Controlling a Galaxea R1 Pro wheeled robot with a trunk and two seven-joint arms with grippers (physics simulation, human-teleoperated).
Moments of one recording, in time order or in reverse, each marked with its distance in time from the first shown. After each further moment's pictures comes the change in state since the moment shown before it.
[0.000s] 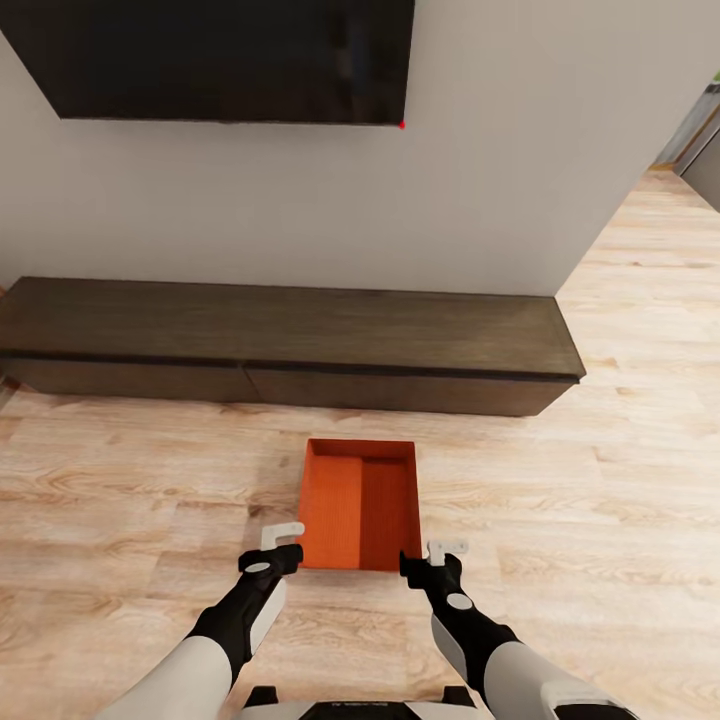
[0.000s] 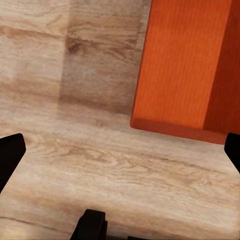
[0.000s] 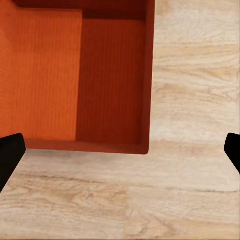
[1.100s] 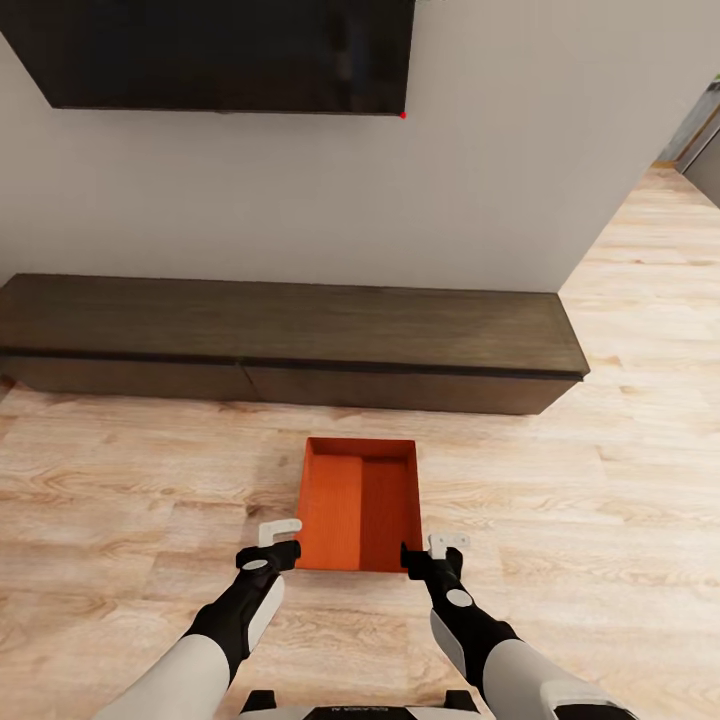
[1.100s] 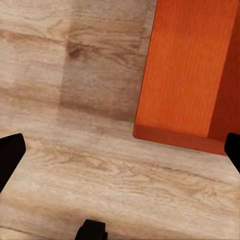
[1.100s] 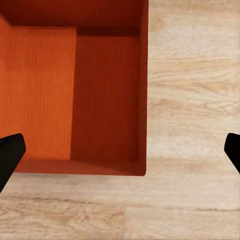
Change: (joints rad) left arm 0.000 0.006 0.003 -0.017 0.000 0.000 0.002; right arm 0.000 0.003 -0.004 -0.024 0.000 -0.037 -0.021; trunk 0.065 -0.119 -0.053
